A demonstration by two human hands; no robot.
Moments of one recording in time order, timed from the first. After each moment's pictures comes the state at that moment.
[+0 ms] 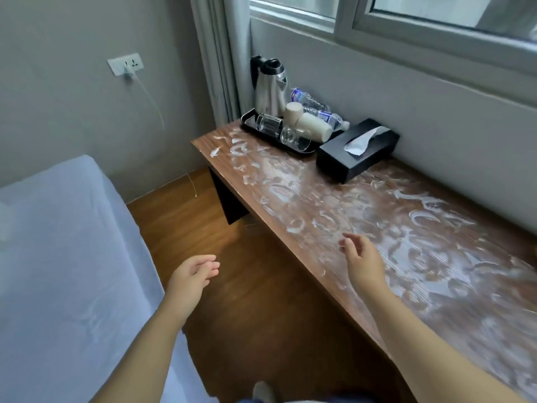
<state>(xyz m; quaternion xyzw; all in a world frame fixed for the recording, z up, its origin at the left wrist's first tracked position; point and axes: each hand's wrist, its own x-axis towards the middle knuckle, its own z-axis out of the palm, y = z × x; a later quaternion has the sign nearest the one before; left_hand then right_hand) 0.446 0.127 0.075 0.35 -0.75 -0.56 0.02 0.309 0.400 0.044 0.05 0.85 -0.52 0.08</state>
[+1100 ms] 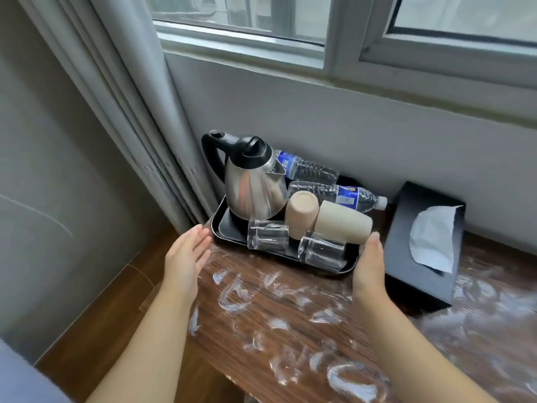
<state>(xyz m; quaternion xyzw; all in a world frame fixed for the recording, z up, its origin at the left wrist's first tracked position) -0.086 -0.095 0.058 0.30 -0.61 -0.74 0.02 -0.067 0.186 0.021 0.37 0.61 -0.70 -0.08</state>
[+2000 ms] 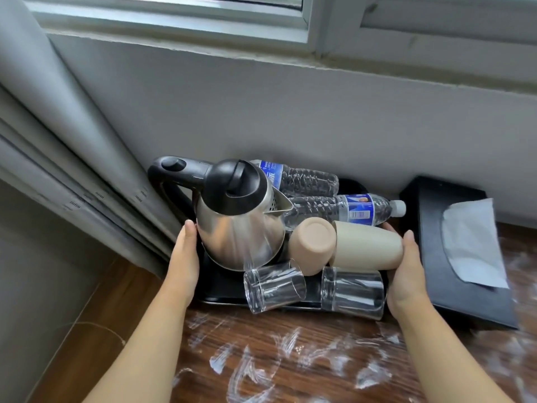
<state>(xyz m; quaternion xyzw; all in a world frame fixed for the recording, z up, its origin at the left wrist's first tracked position) -0.248 -0.099 -0.010 0.14 -0.69 -0.70 -0.12 -0.129 0.204 -0.018 0.39 0.54 -0.73 -0.14</state>
